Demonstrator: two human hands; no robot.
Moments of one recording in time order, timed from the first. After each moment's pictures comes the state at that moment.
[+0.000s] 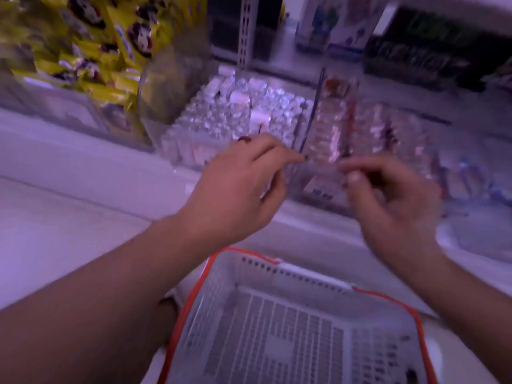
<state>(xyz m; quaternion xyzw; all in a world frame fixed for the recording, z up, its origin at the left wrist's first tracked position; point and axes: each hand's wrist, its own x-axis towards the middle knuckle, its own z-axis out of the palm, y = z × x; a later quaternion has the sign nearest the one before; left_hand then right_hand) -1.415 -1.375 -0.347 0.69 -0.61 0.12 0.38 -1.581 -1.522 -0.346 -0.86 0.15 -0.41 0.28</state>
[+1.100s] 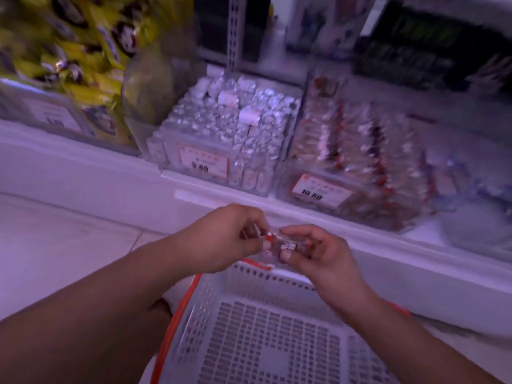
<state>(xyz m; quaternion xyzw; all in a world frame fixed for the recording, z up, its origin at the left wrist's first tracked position) -1.415 -1.370 -0.394 0.72 -0.52 -0.32 0.33 -1.593 -1.480 -0.412 -0.68 0.30 -0.19 0.64</state>
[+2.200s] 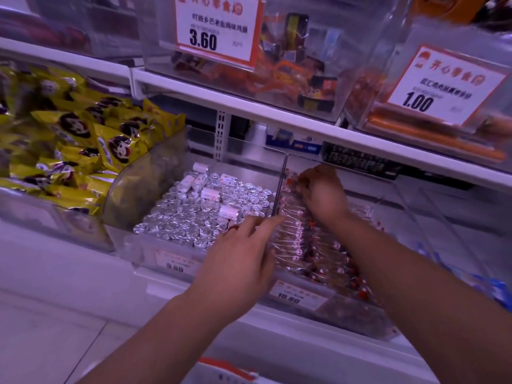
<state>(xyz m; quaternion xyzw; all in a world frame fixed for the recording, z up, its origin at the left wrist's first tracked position) -1.405 -1.453 -0.338 0.77 -0.55 0.03 0.32 -1.434 -1.734 -0.331 -0.93 0.28 -0.24 -0.04</state>
